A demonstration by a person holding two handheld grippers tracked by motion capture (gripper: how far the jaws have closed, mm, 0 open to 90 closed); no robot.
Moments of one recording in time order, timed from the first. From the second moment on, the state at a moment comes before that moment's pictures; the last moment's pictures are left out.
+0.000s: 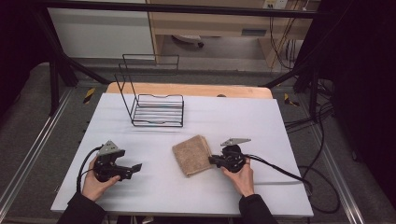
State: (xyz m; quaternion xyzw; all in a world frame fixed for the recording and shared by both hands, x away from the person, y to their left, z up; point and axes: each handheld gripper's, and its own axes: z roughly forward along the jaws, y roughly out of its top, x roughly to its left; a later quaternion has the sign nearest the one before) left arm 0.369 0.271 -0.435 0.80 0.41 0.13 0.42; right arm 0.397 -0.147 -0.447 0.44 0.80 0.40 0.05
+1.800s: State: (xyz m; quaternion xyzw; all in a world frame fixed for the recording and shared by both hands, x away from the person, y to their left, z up) left arm 0.433 0.137 -0.441 0.80 0.44 0.13 0.39; right arm 0.383 -0.195 -0.436 0.42 0.79 0.44 0.11
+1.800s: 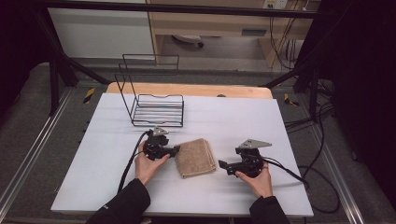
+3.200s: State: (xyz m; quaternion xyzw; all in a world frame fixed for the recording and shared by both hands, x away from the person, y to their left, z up) left arm 0.435 0.126 -0.453 0.79 0.45 0.10 0.39; right arm 0.469 -0.117 -0.446 0.44 0.80 0.39 0.10
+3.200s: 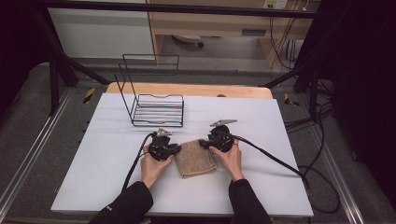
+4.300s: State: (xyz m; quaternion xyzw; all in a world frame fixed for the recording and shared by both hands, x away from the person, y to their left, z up) left arm 0.434 0.132 -0.442 0.78 0.45 0.08 0.42; right arm 0.457 -0.121 -0.430 0.43 0.80 0.41 0.06
